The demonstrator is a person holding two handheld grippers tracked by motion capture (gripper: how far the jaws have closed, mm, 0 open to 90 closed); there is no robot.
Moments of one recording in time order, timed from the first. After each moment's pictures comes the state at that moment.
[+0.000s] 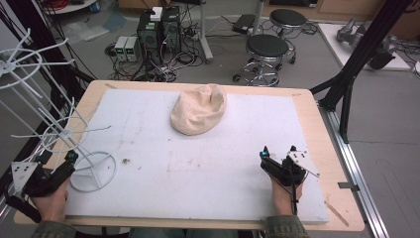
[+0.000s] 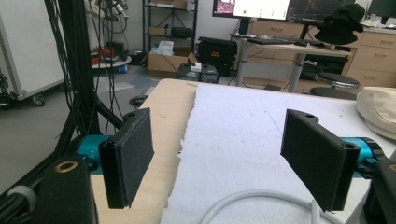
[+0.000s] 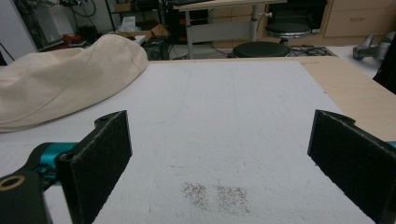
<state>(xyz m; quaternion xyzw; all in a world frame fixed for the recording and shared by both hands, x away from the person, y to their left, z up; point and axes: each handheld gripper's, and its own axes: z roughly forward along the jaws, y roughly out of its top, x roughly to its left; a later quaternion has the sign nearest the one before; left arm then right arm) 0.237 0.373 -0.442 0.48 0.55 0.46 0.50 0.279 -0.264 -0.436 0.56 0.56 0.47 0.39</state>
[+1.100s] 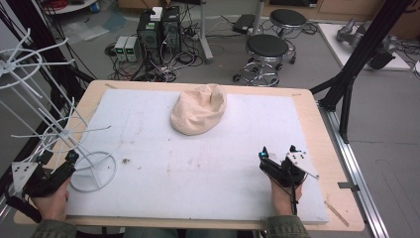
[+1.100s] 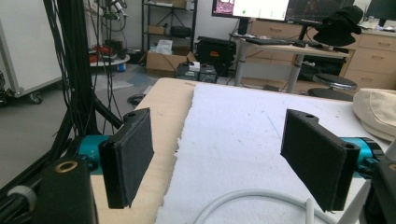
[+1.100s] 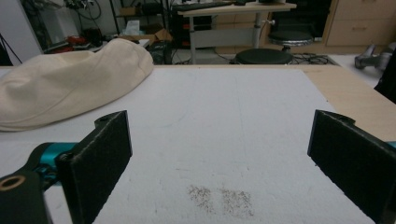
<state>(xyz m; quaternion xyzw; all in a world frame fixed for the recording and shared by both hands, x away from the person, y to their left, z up) 0.236 0.372 -0.442 0.48 0.55 0.46 0.50 0.274 -0.260 -0.432 0.54 0.57 0.47 0.40</state>
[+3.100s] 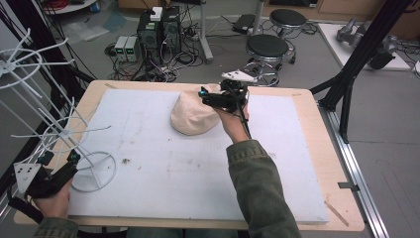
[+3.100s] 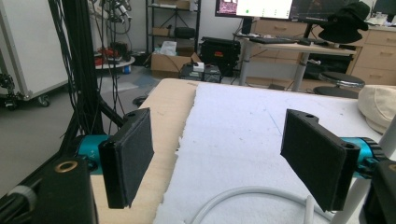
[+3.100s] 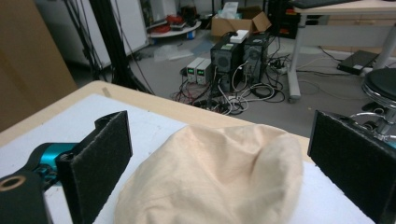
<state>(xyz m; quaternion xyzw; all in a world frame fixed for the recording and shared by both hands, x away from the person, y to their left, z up) 0.234 0.366 -0.443 0.49 0.55 0.47 0.49 0.436 -0.108 -0.312 0.44 0.69 0.51 0.27</state>
